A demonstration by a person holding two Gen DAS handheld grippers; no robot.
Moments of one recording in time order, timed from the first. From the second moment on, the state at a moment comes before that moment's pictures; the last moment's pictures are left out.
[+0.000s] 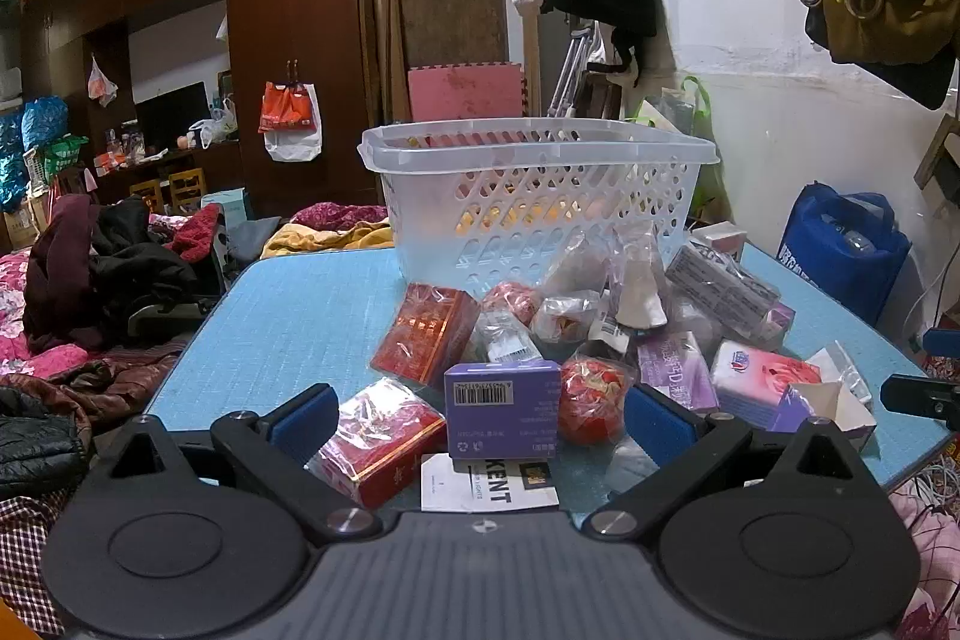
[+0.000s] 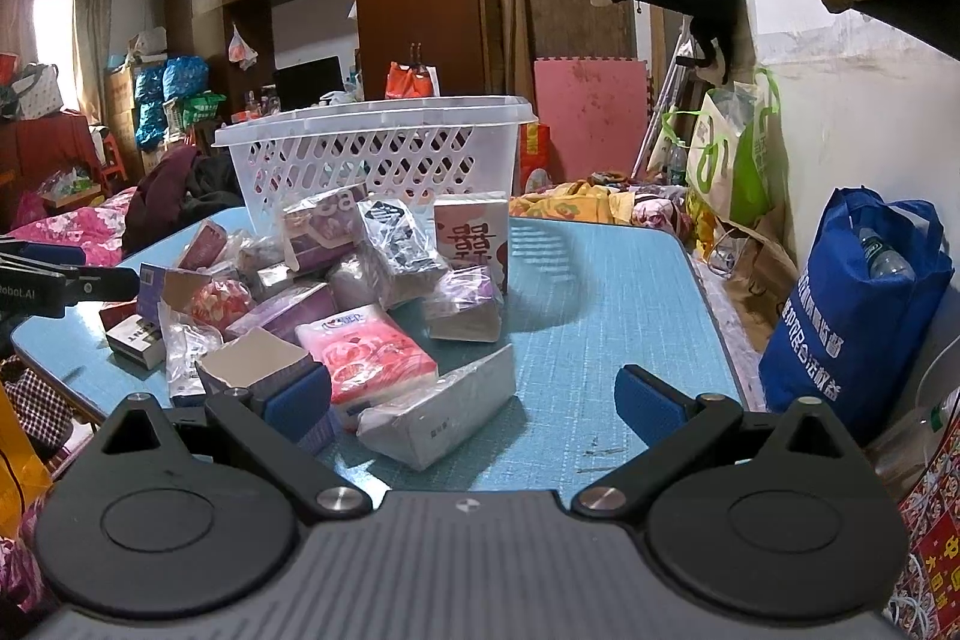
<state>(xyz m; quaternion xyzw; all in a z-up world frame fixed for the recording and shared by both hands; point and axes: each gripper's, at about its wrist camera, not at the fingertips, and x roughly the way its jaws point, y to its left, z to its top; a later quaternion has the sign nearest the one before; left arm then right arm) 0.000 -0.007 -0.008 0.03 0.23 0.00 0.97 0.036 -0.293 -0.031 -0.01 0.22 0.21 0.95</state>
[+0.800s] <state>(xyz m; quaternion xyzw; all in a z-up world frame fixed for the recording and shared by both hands) -0.001 -0.008 -0.008 0.03 0.23 0.00 0.97 0.037 -0.294 -0.032 -0.01 0.22 0.21 0.95</state>
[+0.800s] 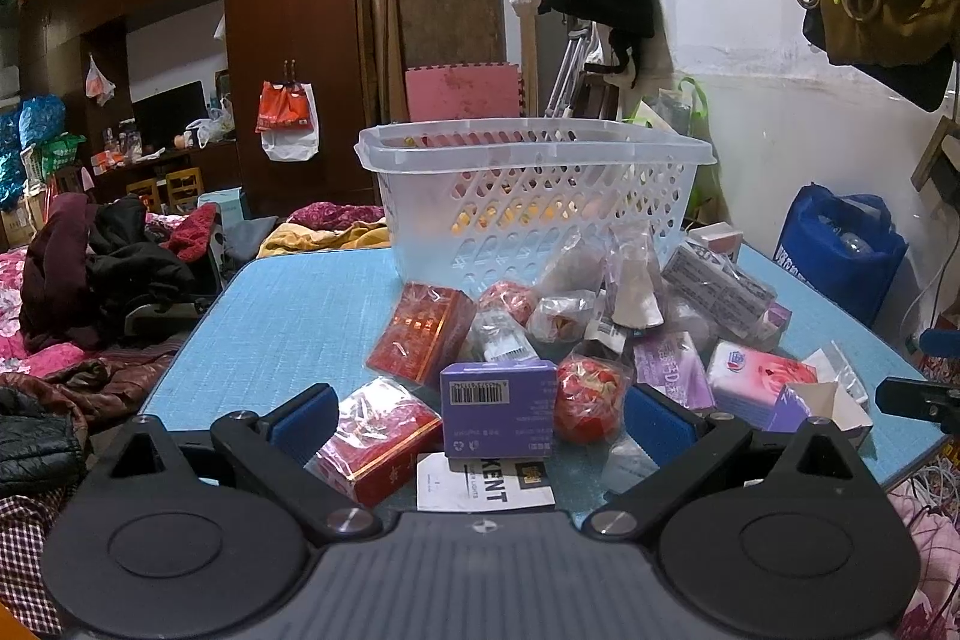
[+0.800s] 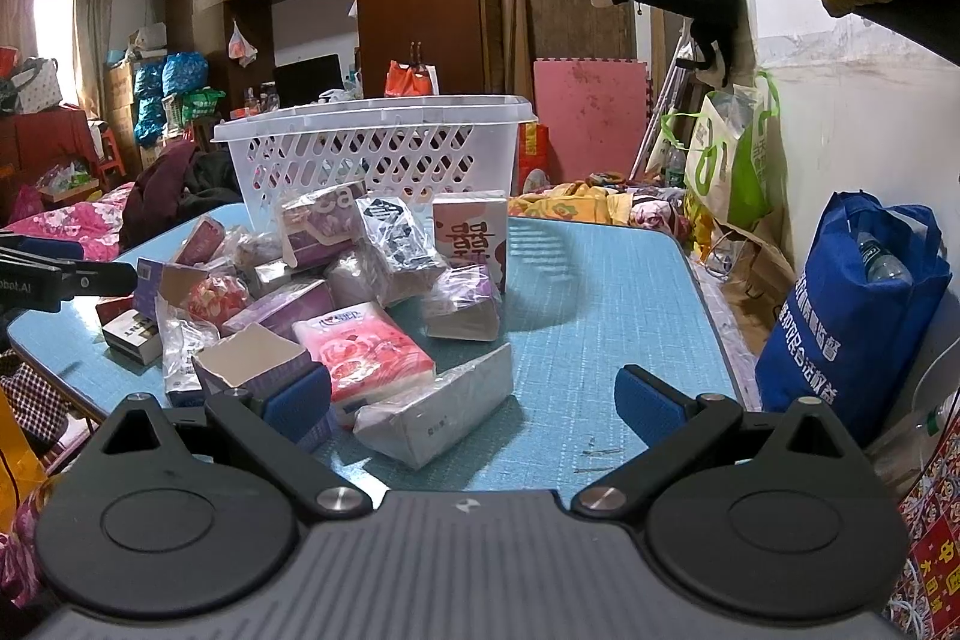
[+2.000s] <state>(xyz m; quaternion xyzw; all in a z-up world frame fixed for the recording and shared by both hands) -0.003 -0.006 -0.009 0.02 0.22 -0.01 0.97 0.037 -0.292 -0.032 -0.02 0.22 0.21 0.95</state>
